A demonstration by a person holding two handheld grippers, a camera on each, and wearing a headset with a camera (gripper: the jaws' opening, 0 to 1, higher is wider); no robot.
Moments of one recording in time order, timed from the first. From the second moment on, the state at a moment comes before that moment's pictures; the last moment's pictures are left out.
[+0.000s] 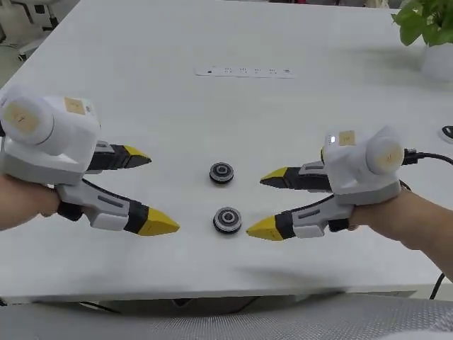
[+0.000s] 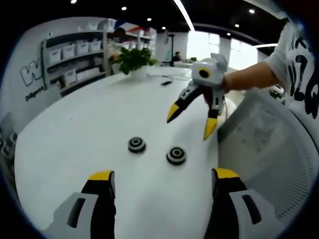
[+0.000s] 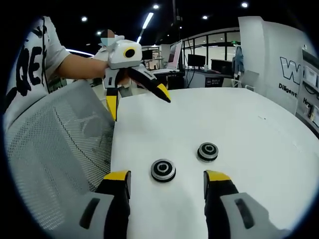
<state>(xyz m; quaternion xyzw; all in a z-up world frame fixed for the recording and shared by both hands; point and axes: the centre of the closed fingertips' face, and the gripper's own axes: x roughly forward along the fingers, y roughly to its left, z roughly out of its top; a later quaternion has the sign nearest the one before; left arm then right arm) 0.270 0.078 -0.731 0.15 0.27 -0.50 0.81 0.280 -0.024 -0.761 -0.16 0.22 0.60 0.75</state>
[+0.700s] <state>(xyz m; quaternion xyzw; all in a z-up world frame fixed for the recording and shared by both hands) 0.273 0.048 -0.737 0.14 0.27 -0.54 0.79 0.271 -0.012 -0.775 -0.16 0.23 0.63 0.73</state>
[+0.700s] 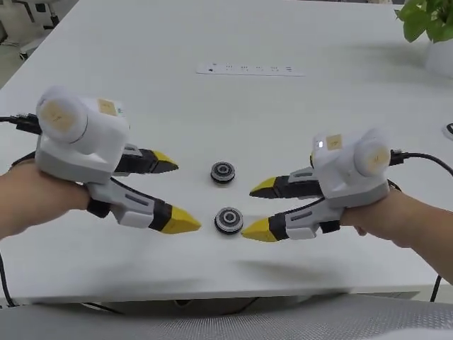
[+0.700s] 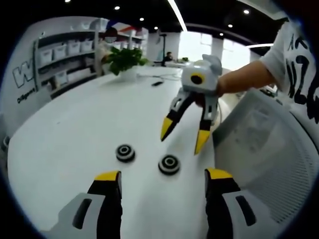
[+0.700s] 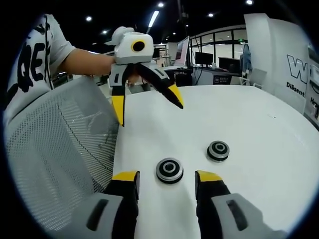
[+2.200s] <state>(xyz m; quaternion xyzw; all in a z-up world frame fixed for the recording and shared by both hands) 0.271 0.000 -0.777 0.13 0.30 -0.57 0.75 0.274 -0.006 -0.798 -0.12 0.26 0.63 0.72</state>
